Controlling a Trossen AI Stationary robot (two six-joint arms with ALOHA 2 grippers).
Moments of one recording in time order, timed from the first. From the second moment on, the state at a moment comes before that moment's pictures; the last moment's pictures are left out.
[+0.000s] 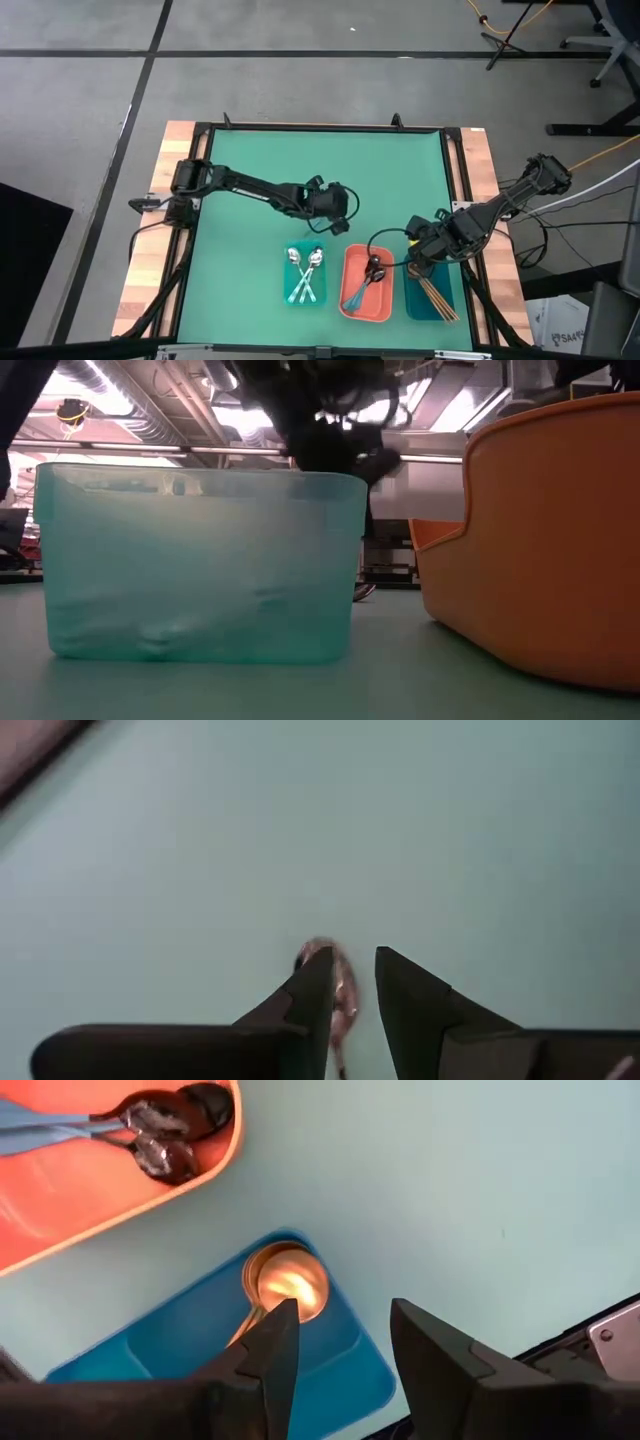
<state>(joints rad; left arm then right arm) -0.04 1.98 1.41 -0.33 -0.46 -0.41 0.56 1.30 1.12 -1.31 0.07 1.09</state>
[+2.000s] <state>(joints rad) 0.01 2.12 1.45 -0.49 -0.28 -0.49 0.56 1.30 1.12 -1.31 0.15 1.01</state>
